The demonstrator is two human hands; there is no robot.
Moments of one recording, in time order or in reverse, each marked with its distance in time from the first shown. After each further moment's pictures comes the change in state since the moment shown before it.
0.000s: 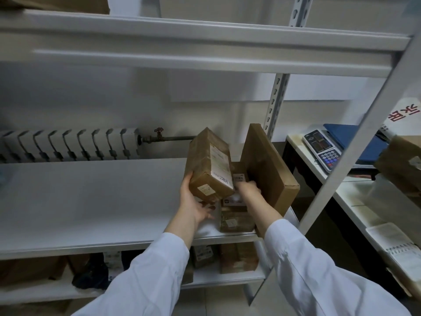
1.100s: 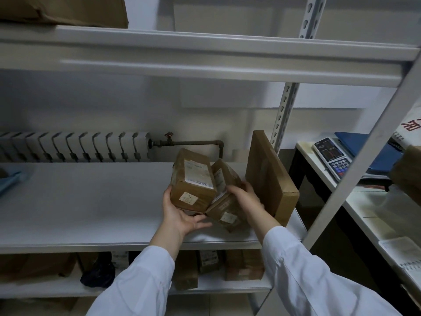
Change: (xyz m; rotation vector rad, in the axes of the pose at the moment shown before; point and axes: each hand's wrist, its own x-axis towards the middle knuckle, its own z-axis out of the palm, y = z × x) left_hand 0.010 0.011 -0.056 -0.205 -0.063 -0.027; right_hand -0.011 0.012 0.013 0.033 -0.146 -0.139
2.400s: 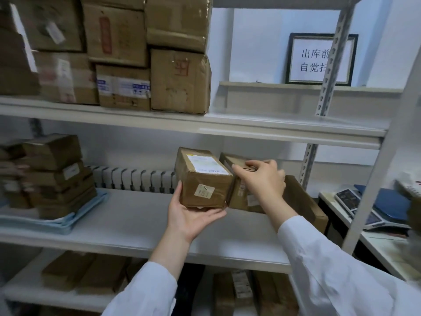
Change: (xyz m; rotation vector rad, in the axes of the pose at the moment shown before) left_hand -0.235 0.086 -0.045 -0.188 -0.508 0.174; right_hand -0.273 -0.132 0.065 -0.392 0.472 -0.668
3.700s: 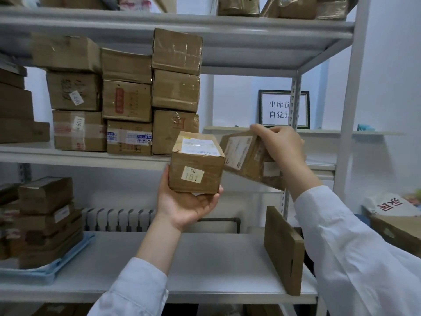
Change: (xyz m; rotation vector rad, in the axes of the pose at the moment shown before) left_hand -0.087 0.038 0.116 0.269 -0.274 -0.043; right_hand -0.023 -0.099 -0.159 0.244 0.267 -0.083
